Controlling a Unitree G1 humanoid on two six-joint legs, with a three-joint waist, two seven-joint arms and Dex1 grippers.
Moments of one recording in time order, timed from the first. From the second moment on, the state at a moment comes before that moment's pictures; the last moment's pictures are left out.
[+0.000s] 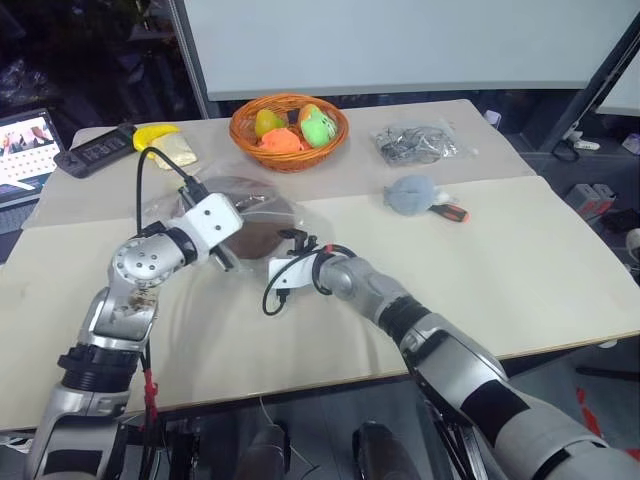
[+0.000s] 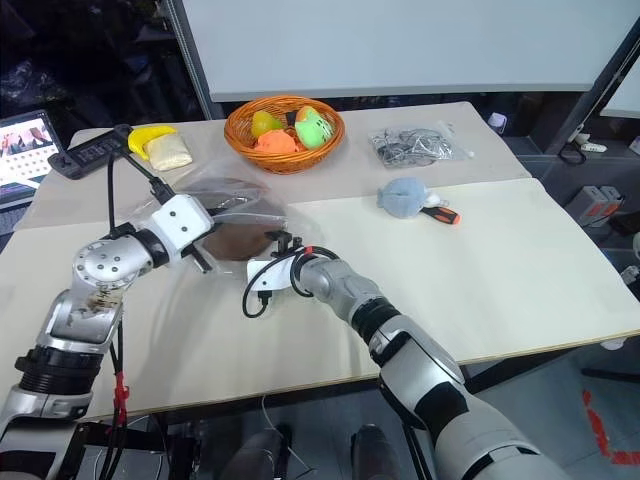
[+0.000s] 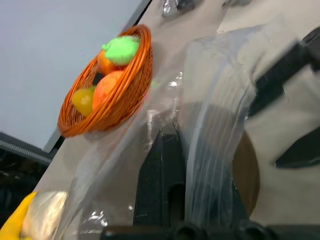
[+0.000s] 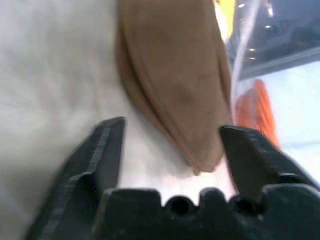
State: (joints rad) left arm -0.50 0.70 -0.02 -0.05 0.07 0.16 -0.65; right arm -1.06 -0.02 0.61 1.00 -0.67 -0.28 0.09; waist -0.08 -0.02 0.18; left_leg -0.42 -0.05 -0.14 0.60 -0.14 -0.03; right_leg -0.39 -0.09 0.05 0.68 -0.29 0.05
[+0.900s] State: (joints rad) left arm -0.53 0.71 -0.02 -0.03 0.06 0.18 -0.70; right arm -1.19 0.14 0.66 1.32 -0.73 -0.18 -0.18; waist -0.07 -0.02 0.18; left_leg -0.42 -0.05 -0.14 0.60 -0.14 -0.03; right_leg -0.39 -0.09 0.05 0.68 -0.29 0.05
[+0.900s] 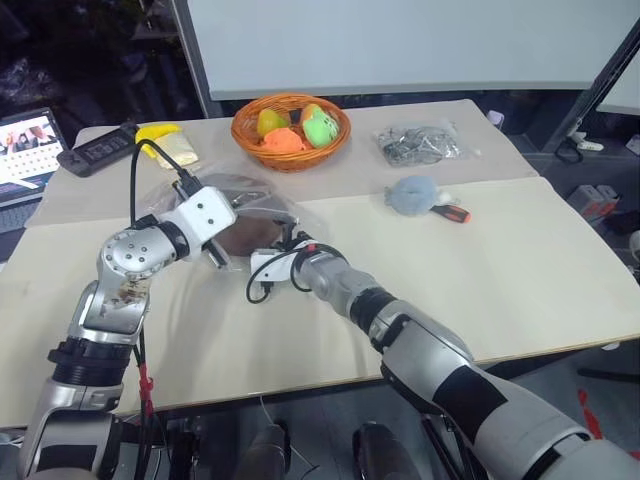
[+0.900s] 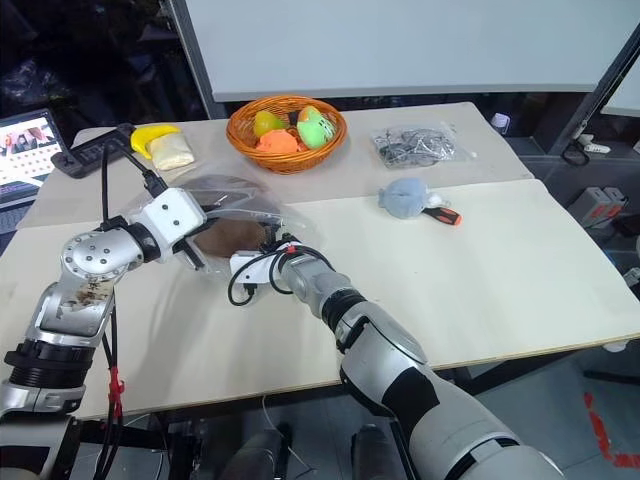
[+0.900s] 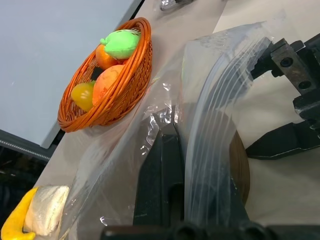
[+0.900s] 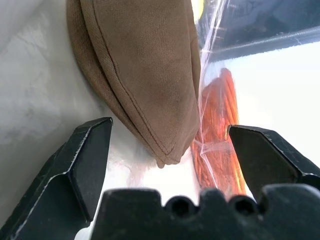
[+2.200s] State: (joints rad) left arm -0.31 0.59 -0.04 -0.21 0.05 0.11 -0.66; right arm -0.89 -0.14 0.57 0.73 -0.62 -0.32 0.10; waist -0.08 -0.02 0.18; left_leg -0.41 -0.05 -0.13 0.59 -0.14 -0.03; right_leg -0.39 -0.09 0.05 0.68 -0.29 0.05
